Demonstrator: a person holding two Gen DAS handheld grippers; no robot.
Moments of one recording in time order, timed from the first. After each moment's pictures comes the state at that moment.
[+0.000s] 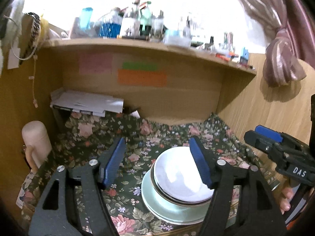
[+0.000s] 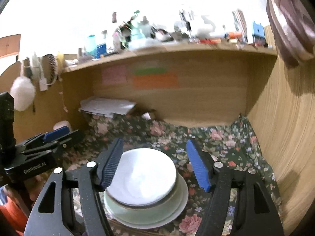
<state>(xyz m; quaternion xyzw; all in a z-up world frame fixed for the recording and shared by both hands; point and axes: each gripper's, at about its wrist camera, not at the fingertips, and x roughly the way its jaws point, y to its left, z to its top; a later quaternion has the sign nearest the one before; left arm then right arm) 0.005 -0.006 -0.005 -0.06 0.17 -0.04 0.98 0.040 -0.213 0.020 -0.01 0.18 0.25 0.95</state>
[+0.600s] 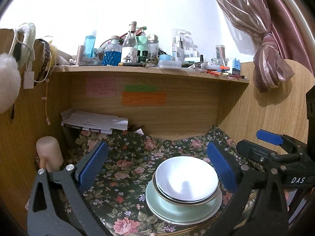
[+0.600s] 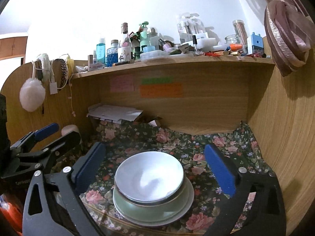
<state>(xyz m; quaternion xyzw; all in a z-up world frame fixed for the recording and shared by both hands) -0.041 -0.021 0.002 -0.02 0.09 -0.02 1.00 0.015 -0.214 0.018 -0.01 0.15 0.25 0.96</state>
